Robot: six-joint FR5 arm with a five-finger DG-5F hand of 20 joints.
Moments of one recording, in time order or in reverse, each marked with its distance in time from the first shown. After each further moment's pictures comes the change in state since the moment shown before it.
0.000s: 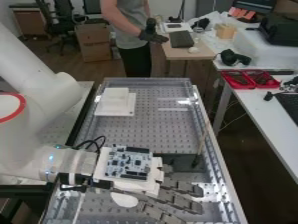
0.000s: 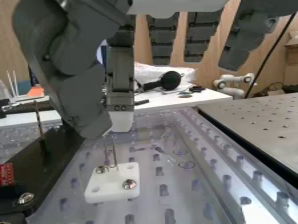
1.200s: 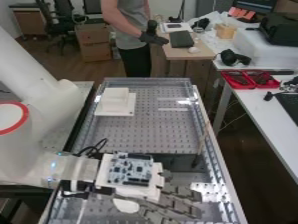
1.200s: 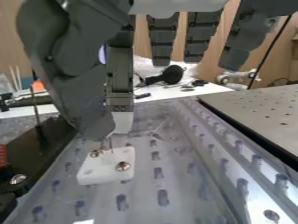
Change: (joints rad) arm -0.010 -0.031 0.025 -0.014 -0.029 -0.011
